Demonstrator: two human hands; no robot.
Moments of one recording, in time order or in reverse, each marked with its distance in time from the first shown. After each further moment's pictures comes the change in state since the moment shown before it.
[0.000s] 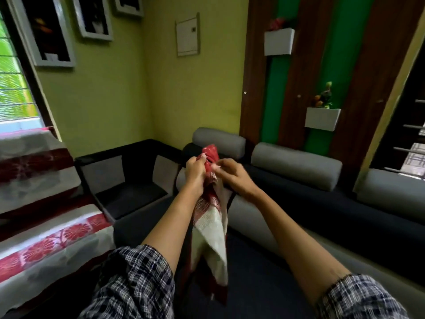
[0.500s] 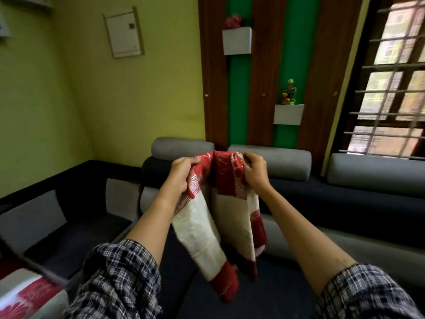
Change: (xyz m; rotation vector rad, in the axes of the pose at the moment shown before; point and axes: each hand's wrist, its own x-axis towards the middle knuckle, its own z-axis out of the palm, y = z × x) left_hand 0.155 0.011 -0.011 -0.079 -0.483 -0.187; right_hand 0.089 0.036 0.001 -0.329 0.671 0.243
